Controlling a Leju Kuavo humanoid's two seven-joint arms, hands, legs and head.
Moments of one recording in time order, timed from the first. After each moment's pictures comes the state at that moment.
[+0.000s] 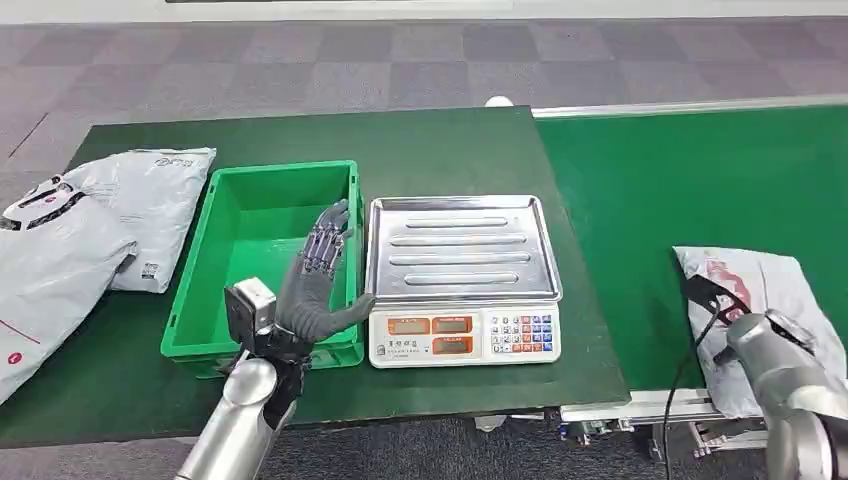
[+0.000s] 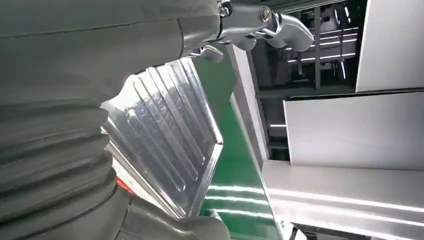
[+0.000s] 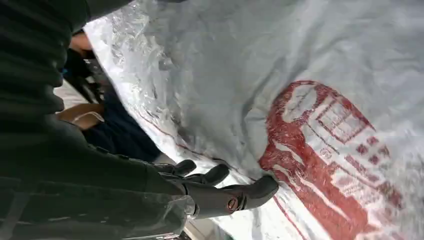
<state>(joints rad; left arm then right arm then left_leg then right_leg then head) -0.32 -0.18 -0.32 -1.15 0.04 -0.24 -0.60 -0.74 -0.43 -0.08 -0.29 1.06 0.13 0.57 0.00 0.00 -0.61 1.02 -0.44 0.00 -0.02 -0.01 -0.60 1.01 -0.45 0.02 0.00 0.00</state>
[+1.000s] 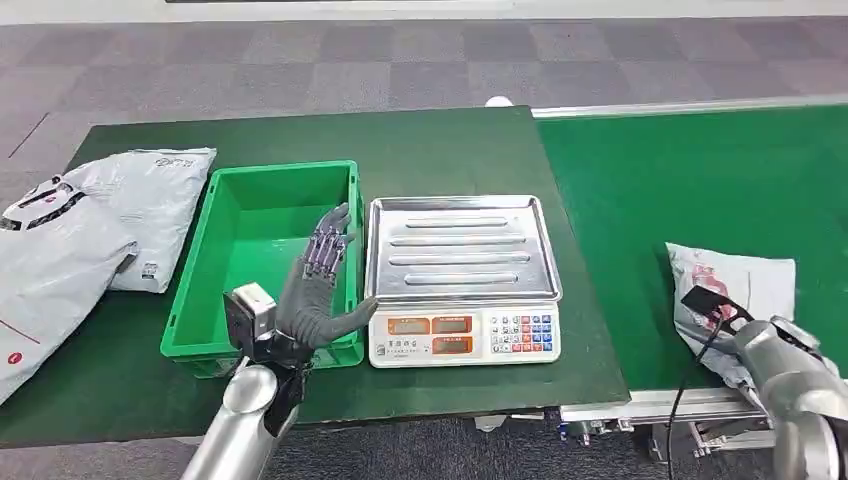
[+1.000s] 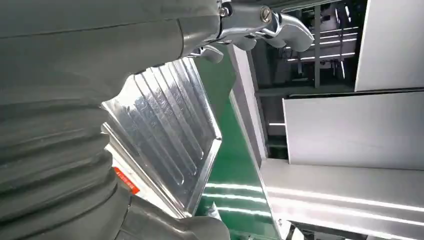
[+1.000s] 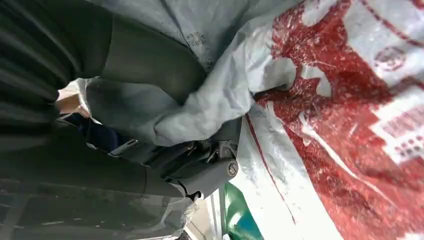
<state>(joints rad) -0.29 -0.19 -0.32 -1.20 0.04 -0.24 -0.58 -0.74 -0.44 -0.08 -0.27 1.10 0.15 0.52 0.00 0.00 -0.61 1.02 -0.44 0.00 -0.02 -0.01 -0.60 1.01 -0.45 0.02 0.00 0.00</state>
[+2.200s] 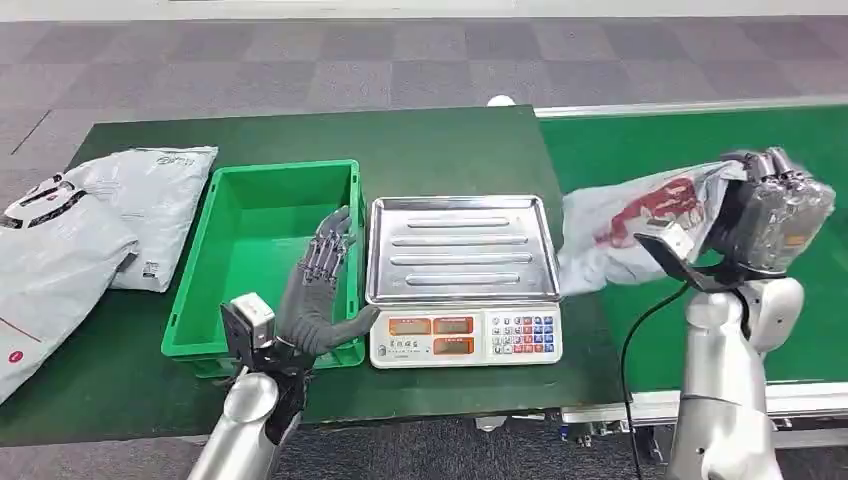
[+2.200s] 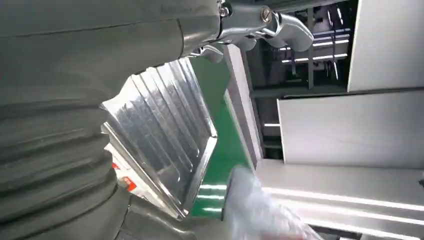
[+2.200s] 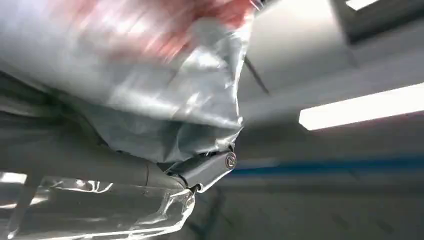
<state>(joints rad) -0.27 -0.21 -0.32 -1.24 0.01 -0.25 -0.59 -0.45 -0.03 -0.35 -1.40 0.98 -0.70 -0.71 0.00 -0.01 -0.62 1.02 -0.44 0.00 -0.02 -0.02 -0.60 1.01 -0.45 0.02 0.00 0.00</state>
